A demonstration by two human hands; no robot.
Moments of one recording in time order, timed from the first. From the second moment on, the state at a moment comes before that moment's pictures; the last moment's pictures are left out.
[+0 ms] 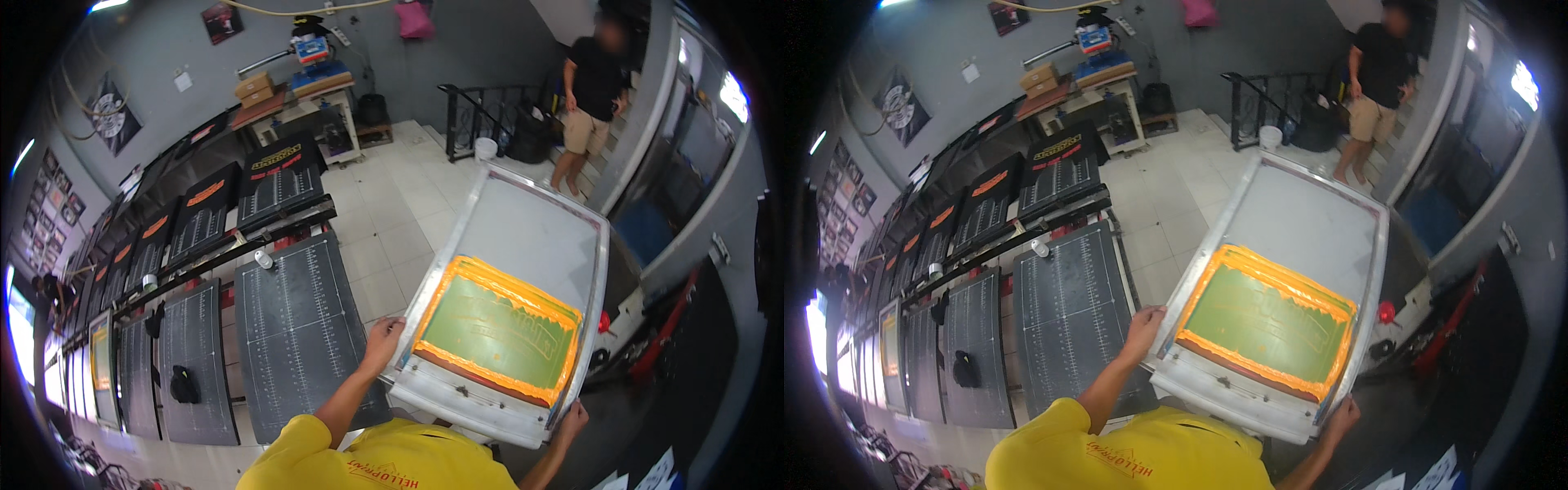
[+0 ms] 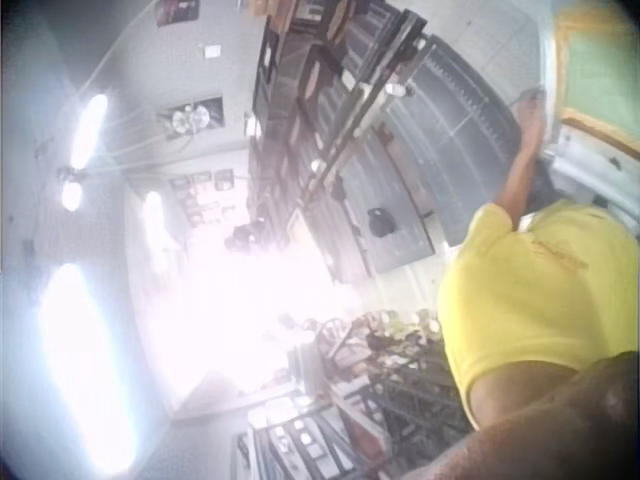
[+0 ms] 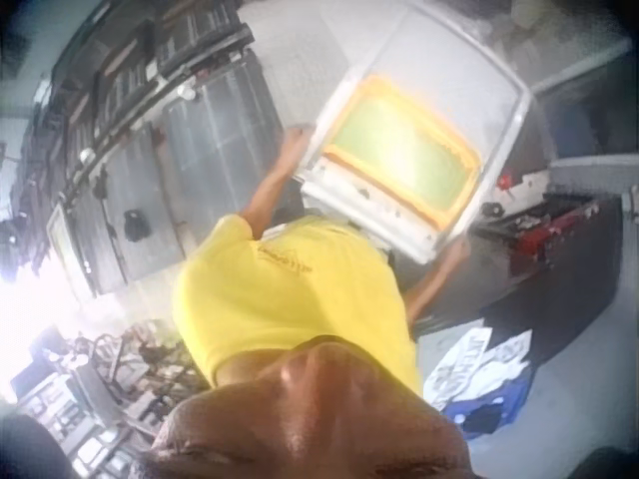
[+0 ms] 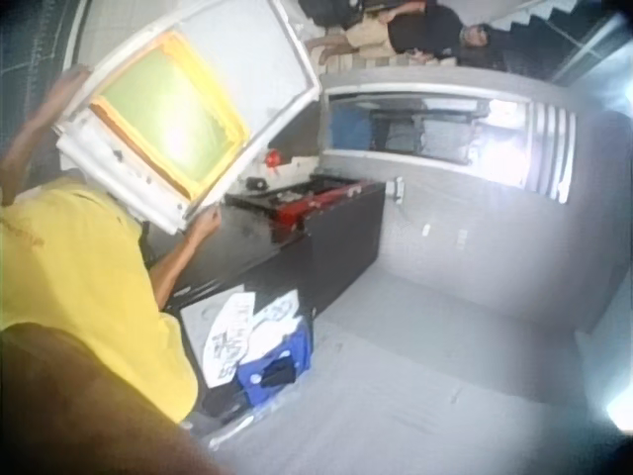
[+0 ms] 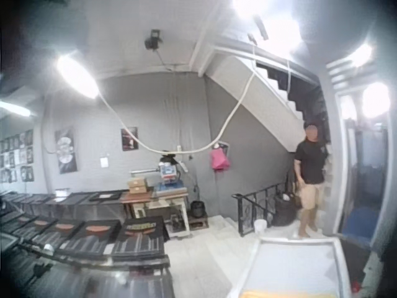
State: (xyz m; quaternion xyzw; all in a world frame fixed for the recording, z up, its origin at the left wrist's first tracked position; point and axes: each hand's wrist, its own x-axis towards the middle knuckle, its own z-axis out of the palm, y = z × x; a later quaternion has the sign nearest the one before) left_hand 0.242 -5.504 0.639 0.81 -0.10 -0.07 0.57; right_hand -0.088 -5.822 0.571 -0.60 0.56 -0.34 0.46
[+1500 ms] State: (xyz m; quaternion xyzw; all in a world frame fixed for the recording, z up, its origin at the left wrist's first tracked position) left_hand 0.694 -5.674 0.694 0.73 0.25 0.20 0.60; right_hand 0.724 -6.116 0.590 -0.69 0.18 -0.12 0.69
